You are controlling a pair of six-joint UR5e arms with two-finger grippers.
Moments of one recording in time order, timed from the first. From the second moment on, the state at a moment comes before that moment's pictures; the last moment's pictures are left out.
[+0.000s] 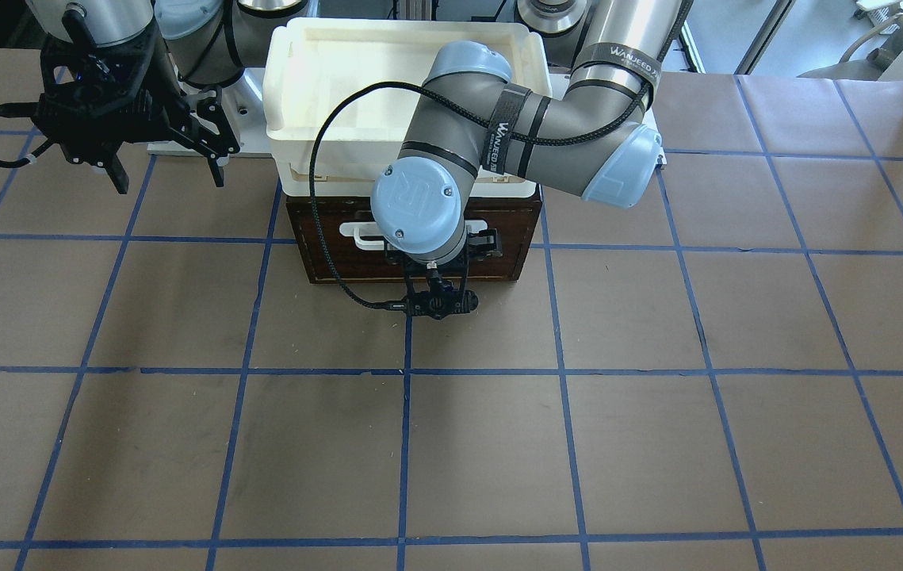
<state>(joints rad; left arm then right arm) -1.95 -2.00 -1.46 -1.71 1.56 -0.41 1.60 -1.63 1.59 -1.63 -1.61 -0.14</state>
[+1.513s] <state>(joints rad) -1.82 -1.92 -1.37 -1.64 1.60 -0.35 1.60 -1.63 1.59 -1.63 -1.61 -0.14</state>
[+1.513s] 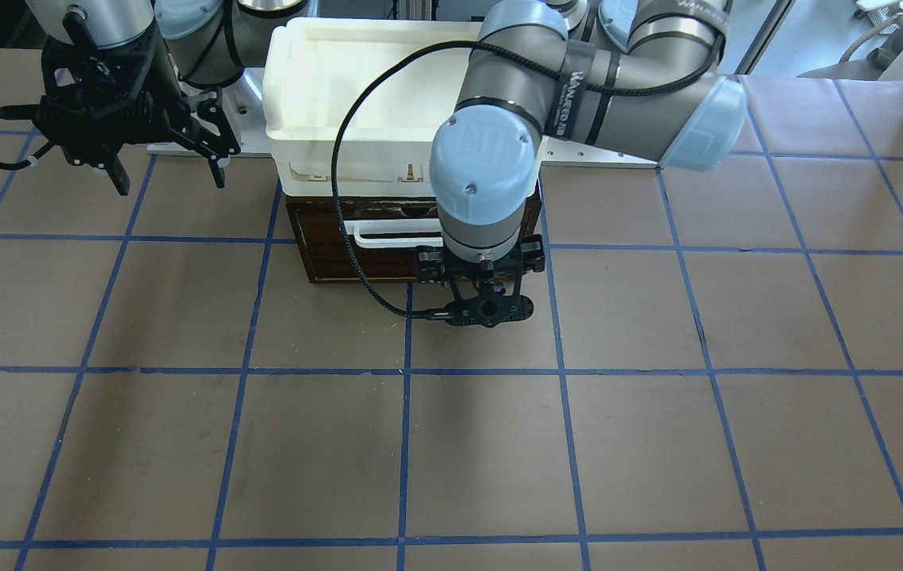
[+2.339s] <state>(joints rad) -1.66 -1.63 -1.44 -1.64 1.59 -0.32 1.60 -1.63 1.59 -1.63 -1.61 -0.14</state>
